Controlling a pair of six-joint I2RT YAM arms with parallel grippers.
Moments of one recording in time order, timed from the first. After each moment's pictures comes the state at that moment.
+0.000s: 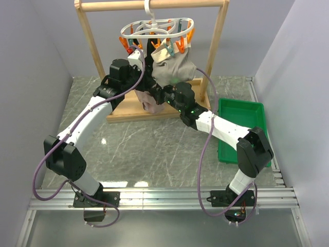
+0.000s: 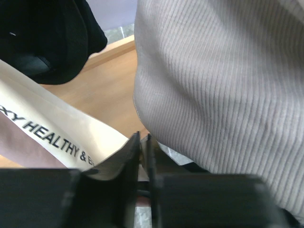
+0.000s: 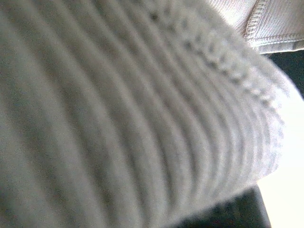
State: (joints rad) left arm -0.43 1.59 1.53 -0.23 0.28 -0.29; right arm 0.70 1.67 1.27 0.38 -0.10 0.14
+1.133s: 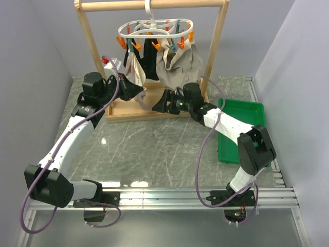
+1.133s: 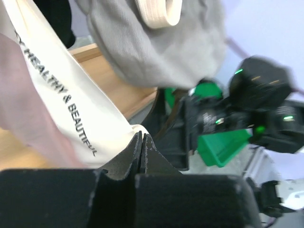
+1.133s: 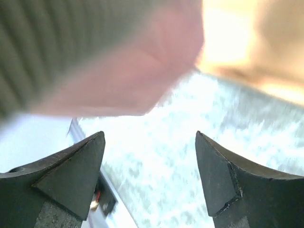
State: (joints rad) left arm -0.27 1.28 1.21 -0.06 0.54 -0.42; right arm 0.54 1.68 1.22 0.06 -0.44 0.67
